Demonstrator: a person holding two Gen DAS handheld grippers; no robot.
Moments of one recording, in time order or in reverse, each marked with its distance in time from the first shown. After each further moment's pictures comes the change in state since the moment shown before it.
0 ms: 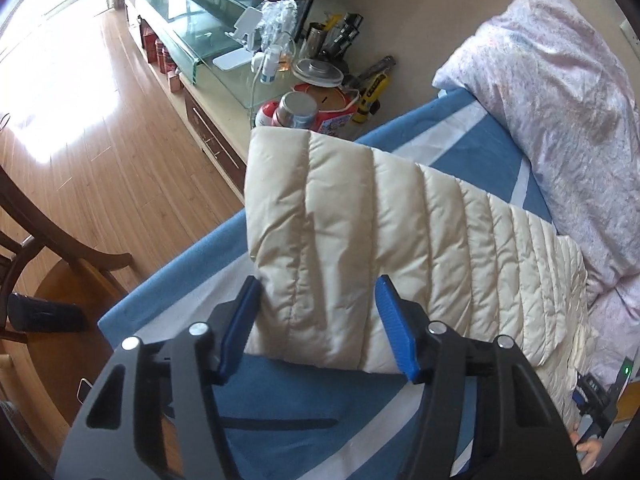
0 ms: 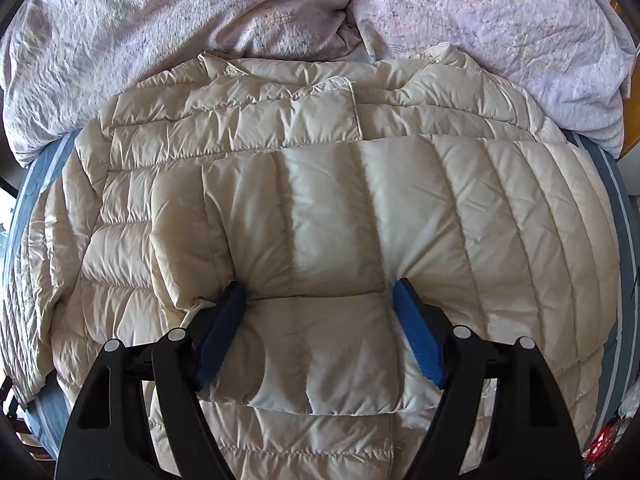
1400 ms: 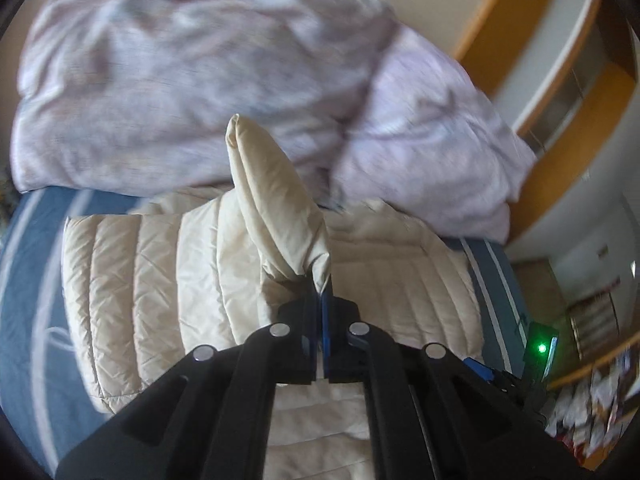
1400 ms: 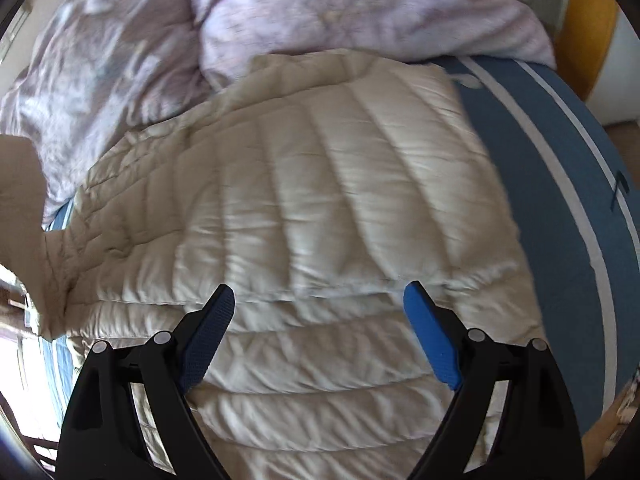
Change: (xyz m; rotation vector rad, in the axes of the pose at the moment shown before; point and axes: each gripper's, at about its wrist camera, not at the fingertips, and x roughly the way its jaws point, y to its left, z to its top) left arm -0.063 -0.463 -0.170 0.848 0.028 -0.510; right arm -0.064 -0.189 -0.065 0.265 -0.072 0.097
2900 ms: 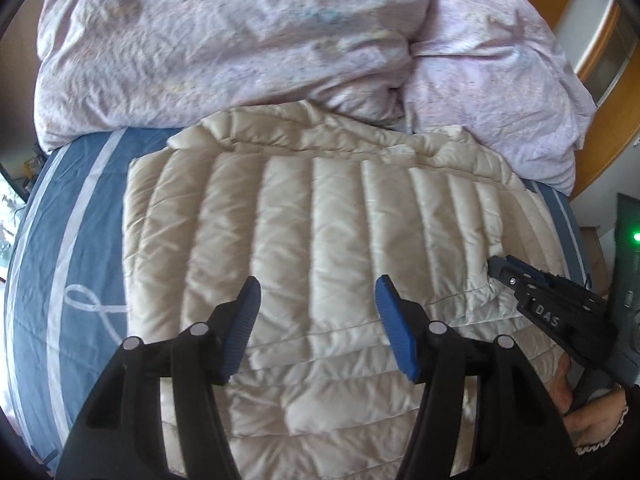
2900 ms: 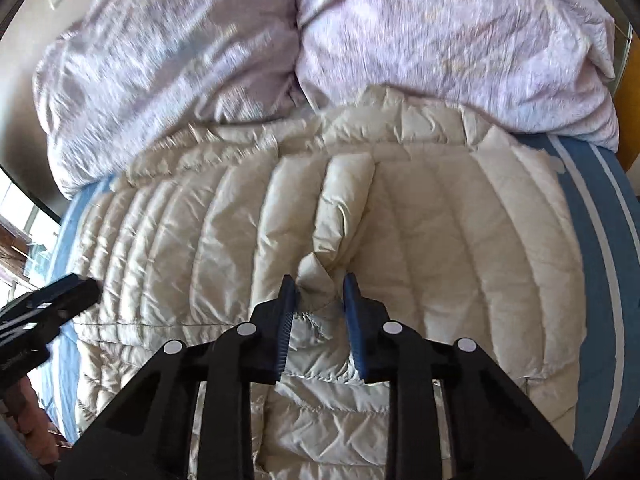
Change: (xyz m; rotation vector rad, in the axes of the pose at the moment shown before) left arm 0.041 0.058 -0.052 -0.007 0.151 0.210; right arm 0.020 0.101 0.039 -0.228 -0.018 0.073
